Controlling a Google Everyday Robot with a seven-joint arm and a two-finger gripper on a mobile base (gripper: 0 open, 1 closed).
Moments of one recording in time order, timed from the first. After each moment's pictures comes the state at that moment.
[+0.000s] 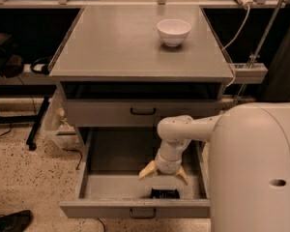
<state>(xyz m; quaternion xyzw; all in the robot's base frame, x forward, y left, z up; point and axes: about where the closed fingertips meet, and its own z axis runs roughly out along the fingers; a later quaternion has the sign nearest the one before) 0.503 -0.077 0.442 -0.02 -0.99 -0.08 0.13</state>
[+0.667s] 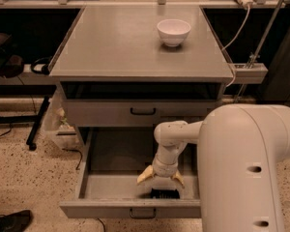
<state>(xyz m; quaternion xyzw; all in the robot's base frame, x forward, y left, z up) 0.501 -0.067 0.407 0.00 -0.98 -0.08 0.15</state>
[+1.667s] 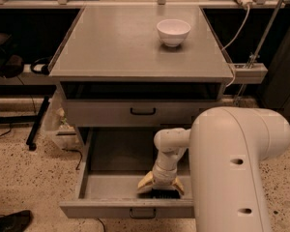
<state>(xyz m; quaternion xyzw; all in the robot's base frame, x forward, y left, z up) 0.492 -0.069 0.366 -0.02 -0.98 -0.08 0.18</state>
